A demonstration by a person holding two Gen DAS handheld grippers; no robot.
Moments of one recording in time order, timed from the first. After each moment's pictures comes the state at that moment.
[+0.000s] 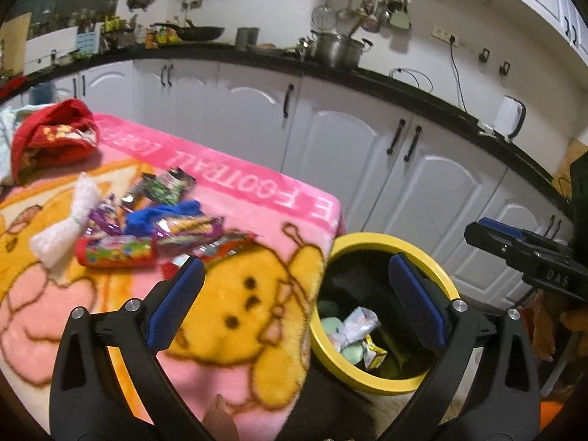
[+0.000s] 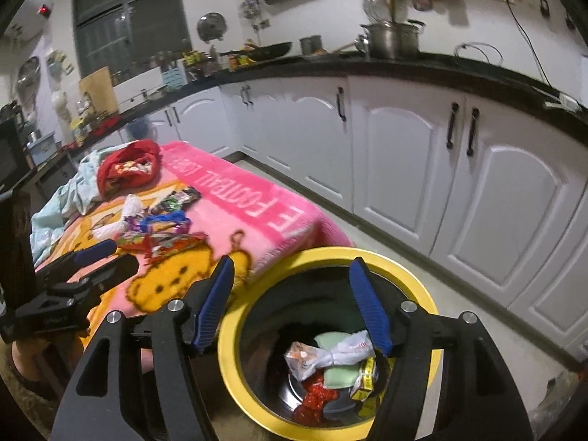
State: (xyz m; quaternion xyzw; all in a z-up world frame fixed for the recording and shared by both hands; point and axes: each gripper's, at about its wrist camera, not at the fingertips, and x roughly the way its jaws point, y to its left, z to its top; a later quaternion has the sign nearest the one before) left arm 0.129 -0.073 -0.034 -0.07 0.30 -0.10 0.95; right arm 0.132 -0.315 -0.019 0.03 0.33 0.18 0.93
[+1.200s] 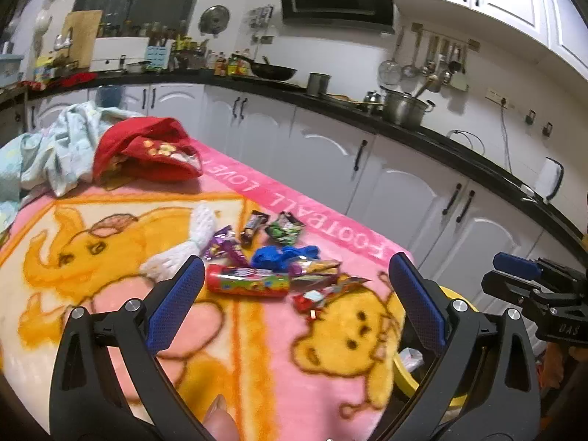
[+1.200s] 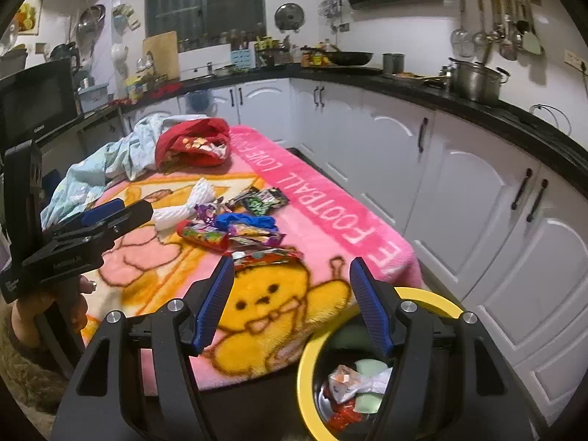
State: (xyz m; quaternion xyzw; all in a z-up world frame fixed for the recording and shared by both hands) left arm 0.096 0.036 -0.011 -0.11 0.23 0.00 0.97; right arm 0.129 -0.202 0.007 -0.07 0.31 0.28 0.91
